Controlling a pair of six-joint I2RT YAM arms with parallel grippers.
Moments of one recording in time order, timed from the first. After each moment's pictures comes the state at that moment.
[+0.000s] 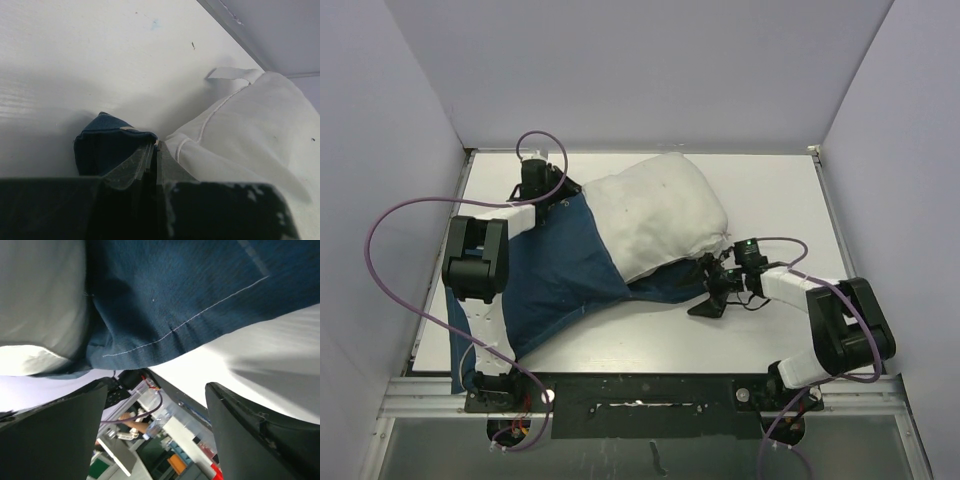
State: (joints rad) left arm -0.14 2.04 1.31 0.22 0.30 -0.85; right arm 0.23 1.49 0.58 -0.17 -0.78 1.04
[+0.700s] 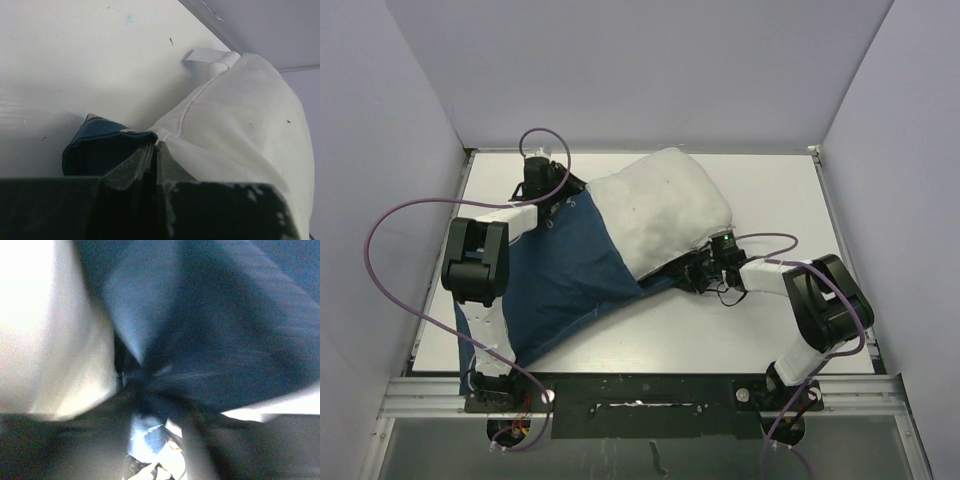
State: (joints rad) left arm -0.16 2.01 1.30 0.24 0.32 -0.89; right arm 0.42 1.64 0.67 0.06 -0.43 1.37
